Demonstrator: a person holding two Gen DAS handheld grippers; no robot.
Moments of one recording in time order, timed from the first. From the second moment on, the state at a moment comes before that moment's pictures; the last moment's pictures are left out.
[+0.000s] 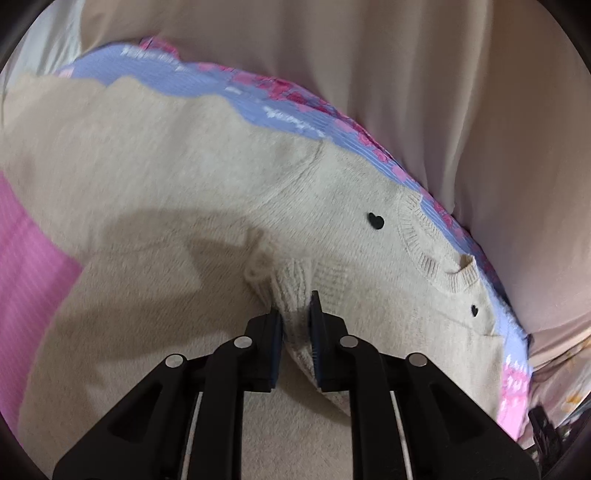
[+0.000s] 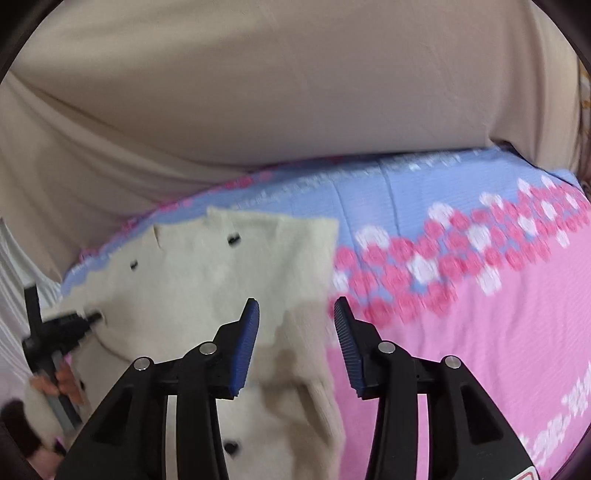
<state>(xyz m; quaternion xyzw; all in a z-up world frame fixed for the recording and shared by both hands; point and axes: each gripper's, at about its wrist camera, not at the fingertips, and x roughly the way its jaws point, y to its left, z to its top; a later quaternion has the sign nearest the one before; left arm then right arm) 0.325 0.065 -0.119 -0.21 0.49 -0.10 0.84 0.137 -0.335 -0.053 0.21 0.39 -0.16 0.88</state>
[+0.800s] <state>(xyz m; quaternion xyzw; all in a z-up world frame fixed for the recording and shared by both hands) 0.327 0.129 -0.119 -0.29 0.47 -0.08 0.83 0.188 -0.355 -0.080 0.23 0.39 -0.20 0.87</state>
